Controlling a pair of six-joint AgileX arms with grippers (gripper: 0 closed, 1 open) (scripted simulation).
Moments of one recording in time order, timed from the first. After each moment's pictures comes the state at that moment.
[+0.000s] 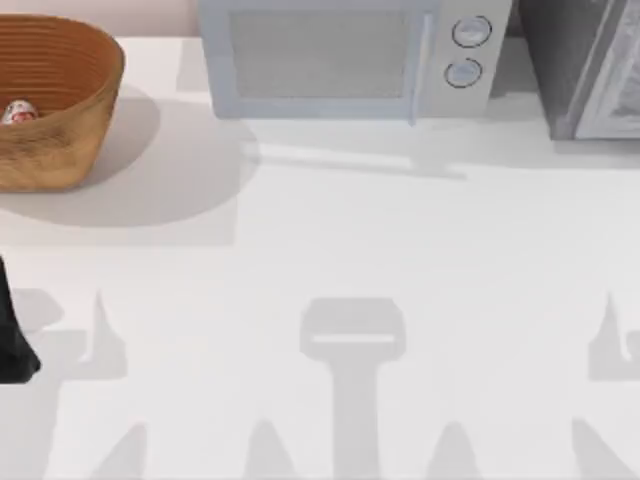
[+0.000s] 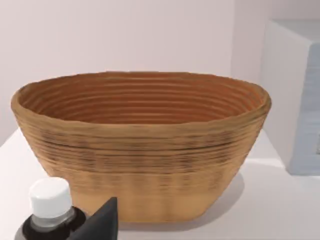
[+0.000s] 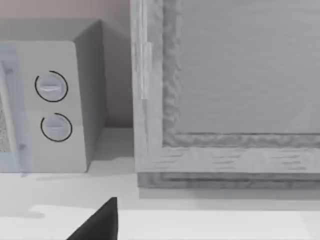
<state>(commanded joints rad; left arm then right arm) 0.00 0.00 0.00 0.00 0.00 0.00 0.00 0.00 0.00 0.00 0.00 0.00</state>
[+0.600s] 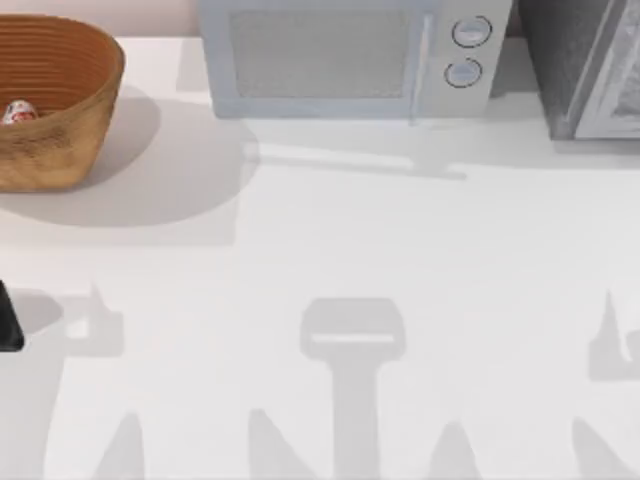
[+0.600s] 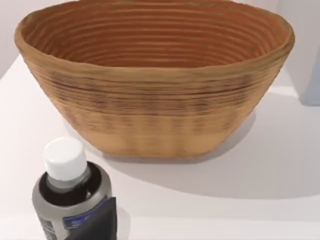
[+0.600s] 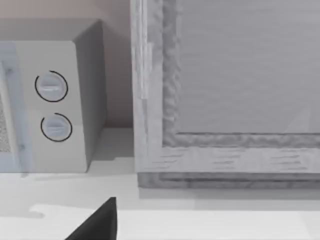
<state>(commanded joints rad) 0.04 0.32 0.26 -0.19 0.02 0.01 0.00 0.00 0.00 0.00 0.00 0.00</state>
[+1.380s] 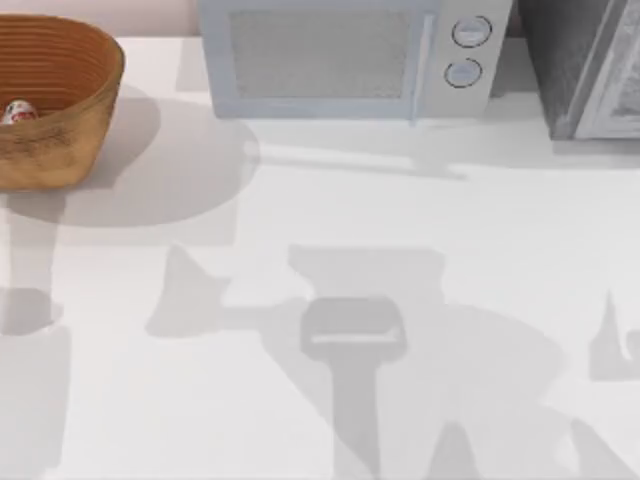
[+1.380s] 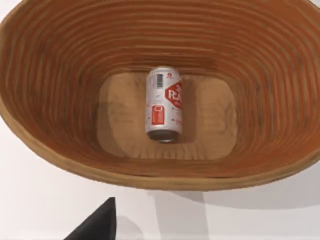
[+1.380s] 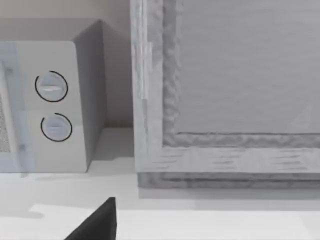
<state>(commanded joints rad) 0.15 1.50 1.45 -0.81 0.15 0.08 0.00 0.00 0.00 0.00 0.00 0.00</state>
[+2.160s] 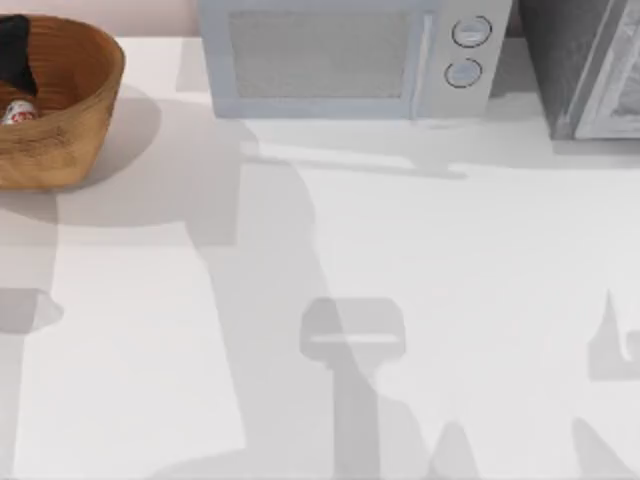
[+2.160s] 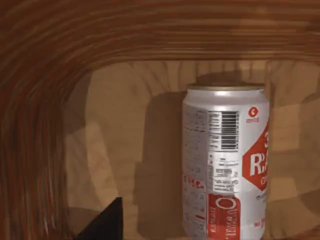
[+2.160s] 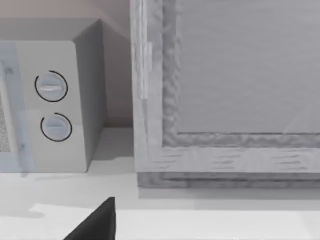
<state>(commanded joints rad) 0.20 2.50 2.43 -1.31 0.28 0.18 0.00 0.00 0.00 0.00 0.00 0.00</state>
